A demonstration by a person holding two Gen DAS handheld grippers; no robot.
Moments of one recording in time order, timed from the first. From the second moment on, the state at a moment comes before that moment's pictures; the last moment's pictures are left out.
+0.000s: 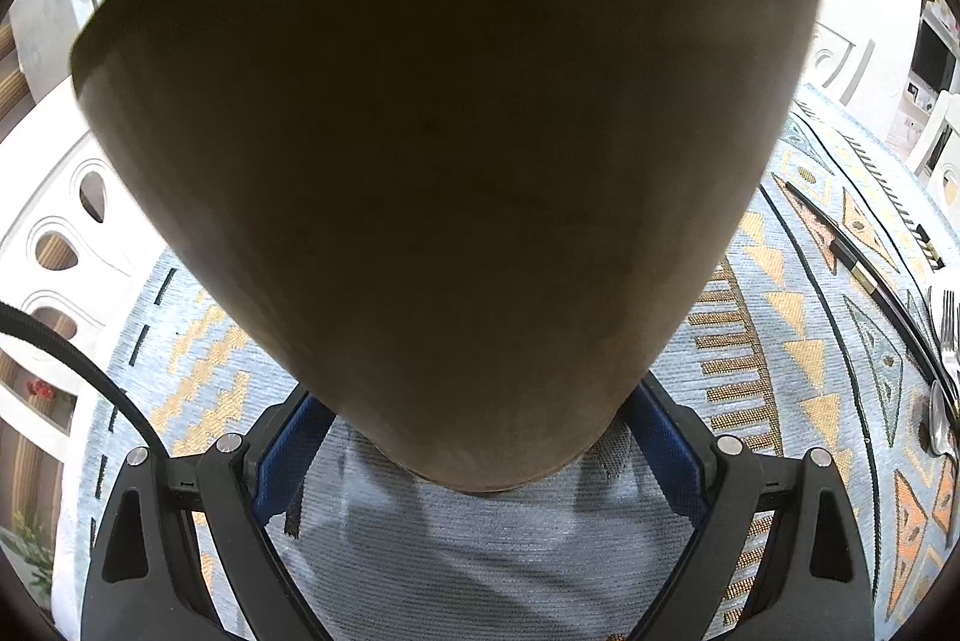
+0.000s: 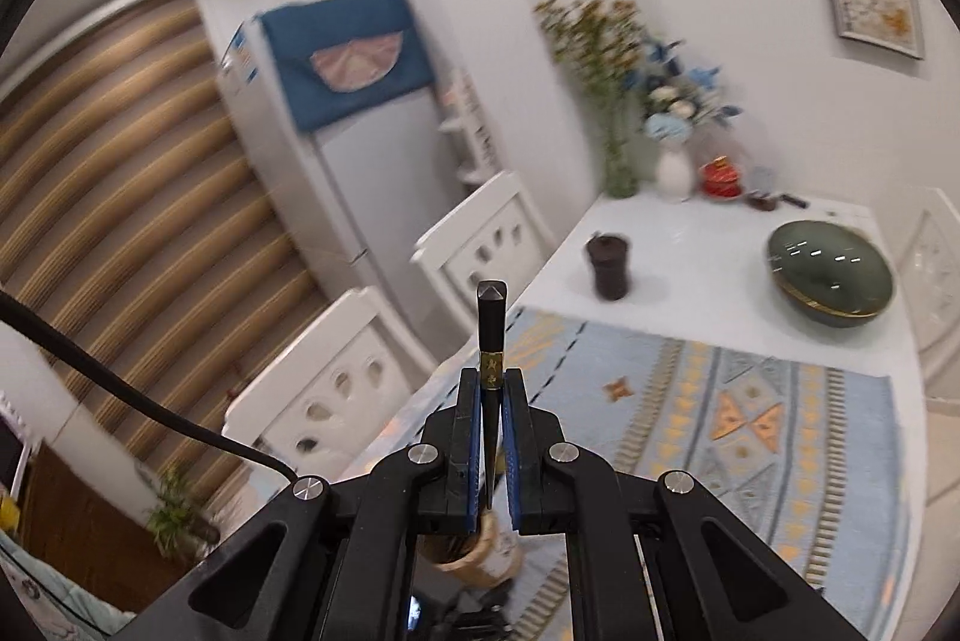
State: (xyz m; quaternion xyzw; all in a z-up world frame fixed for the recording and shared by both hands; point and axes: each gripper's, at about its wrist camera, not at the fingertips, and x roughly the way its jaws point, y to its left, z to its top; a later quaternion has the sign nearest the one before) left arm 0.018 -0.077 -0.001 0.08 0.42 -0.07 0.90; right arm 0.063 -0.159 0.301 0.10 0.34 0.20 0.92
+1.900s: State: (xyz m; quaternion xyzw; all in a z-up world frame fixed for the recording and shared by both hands) left arm 0.019 -0.072 -0.003 0.08 0.42 -0.07 0.90; right arm 0.032 -0.276 0.190 0.18 0.48 0.01 0.86
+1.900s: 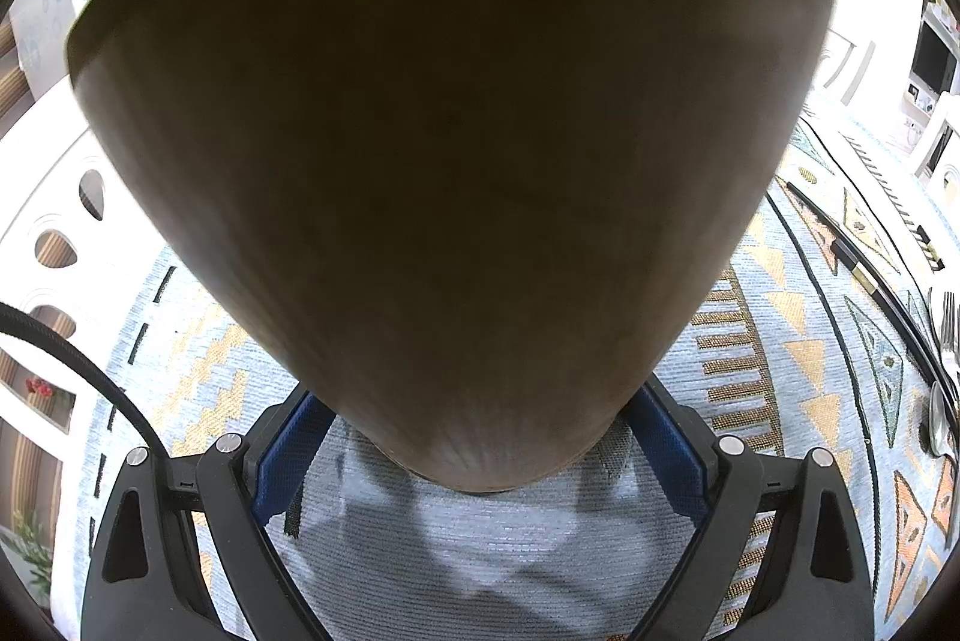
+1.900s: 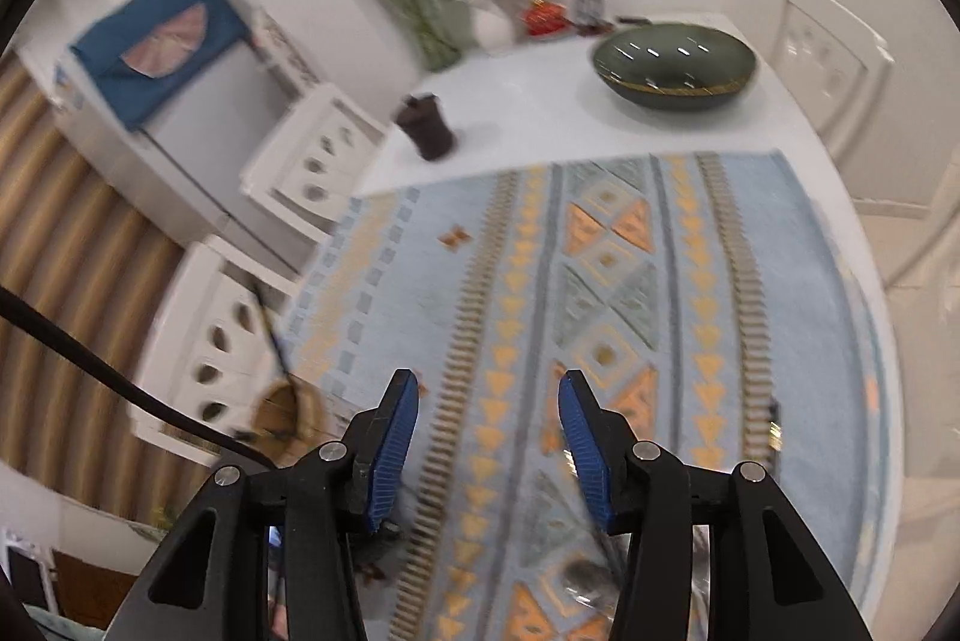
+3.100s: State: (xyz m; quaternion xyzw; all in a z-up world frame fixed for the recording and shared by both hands) left arm 0.020 -0.073 -0.004 0.08 0.42 -0.07 0.90; right arm 0.057 -0.256 0.018 0.11 0.65 0.00 0.75
